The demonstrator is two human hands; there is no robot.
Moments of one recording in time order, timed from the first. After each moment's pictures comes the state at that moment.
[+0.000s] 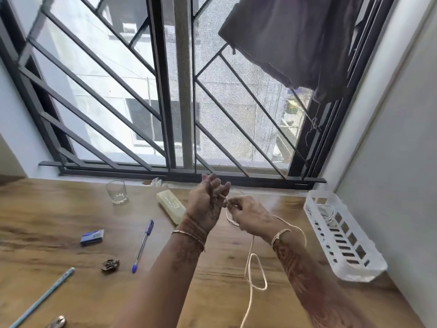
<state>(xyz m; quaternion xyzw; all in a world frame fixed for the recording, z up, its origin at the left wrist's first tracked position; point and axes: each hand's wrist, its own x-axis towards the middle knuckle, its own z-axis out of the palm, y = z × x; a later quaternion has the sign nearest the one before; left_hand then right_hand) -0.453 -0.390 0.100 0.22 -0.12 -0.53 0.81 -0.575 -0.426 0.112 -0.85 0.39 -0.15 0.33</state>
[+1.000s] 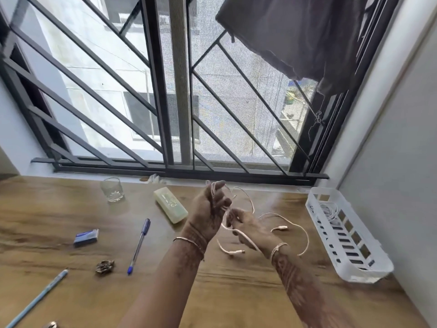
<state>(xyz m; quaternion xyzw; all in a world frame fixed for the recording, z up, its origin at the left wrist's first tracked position) -0.460 -0.397 0.080 0.27 -0.13 -0.56 0.77 -0.573 -0.431 0.071 -0.79 0.41 -0.13 0.44</state>
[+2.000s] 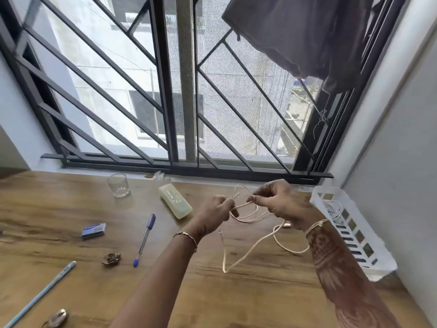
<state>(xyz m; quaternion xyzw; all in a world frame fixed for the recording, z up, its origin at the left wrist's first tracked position) -0.458 -0.378 0.074 0.68 -0.48 -0.32 0.46 -0.615 -0.455 0.132 -0.79 0.39 -0.18 0.44</state>
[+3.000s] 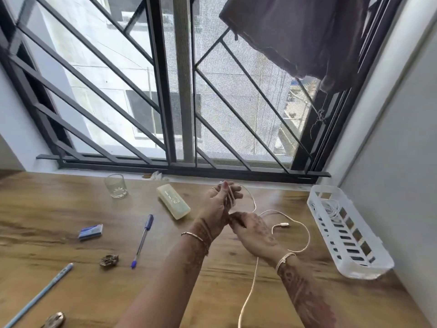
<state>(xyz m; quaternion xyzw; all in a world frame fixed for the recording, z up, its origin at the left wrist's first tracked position) -0.472 -0.400 0.073 0.39 -0.23 -0.48 0.75 -0.586 -0.415 0.063 -0.85 0.39 -0.15 0.31</state>
